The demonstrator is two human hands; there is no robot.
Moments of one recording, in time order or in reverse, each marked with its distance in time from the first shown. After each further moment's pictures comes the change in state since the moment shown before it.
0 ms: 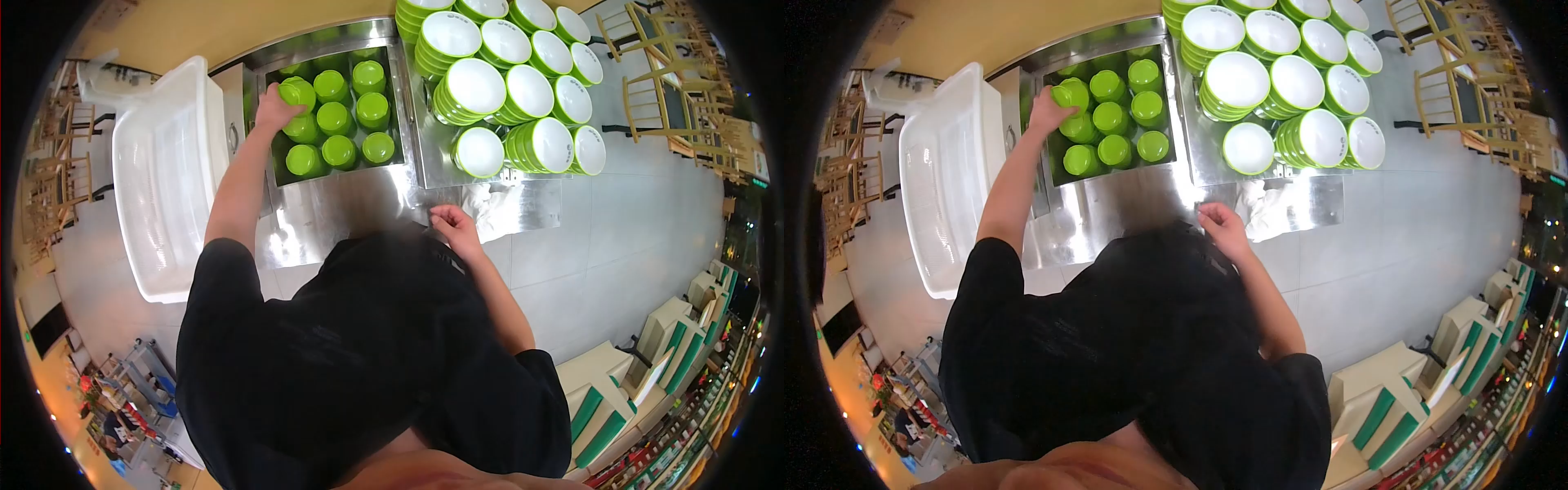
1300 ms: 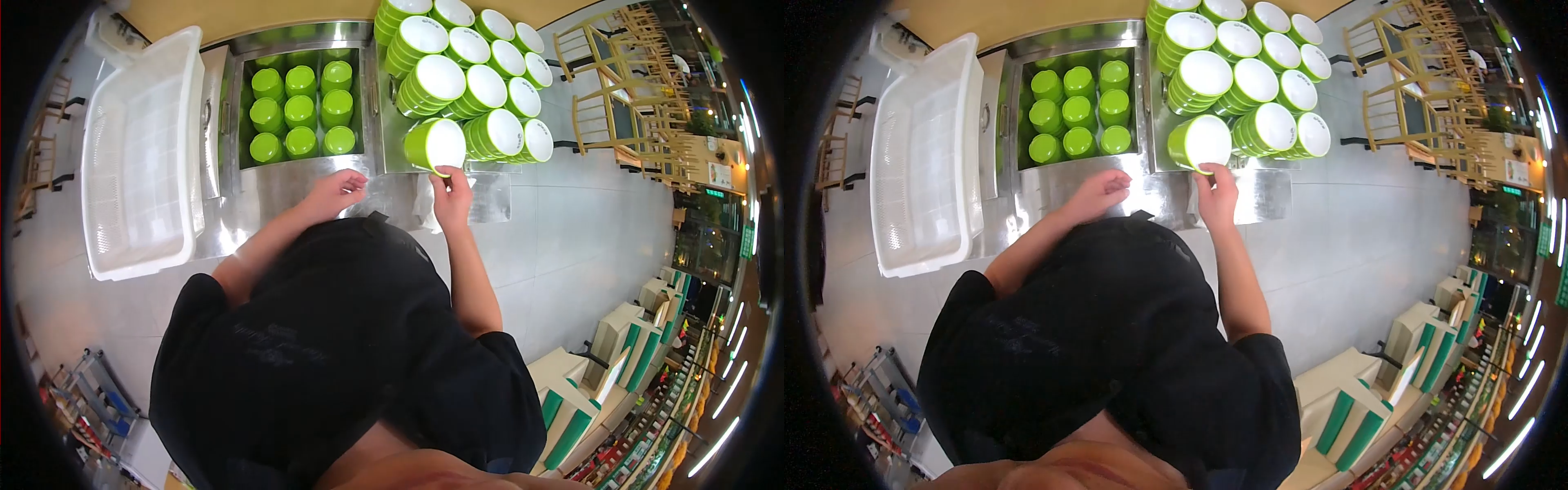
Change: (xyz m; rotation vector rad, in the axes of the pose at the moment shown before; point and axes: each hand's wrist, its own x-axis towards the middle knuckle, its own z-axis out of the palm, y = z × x) left_hand -0.286 0.095 0.069 -0.998 -0.642 0.434; right_hand -0.010 -0.071 -0.017 -0.652 0.477 -0.654
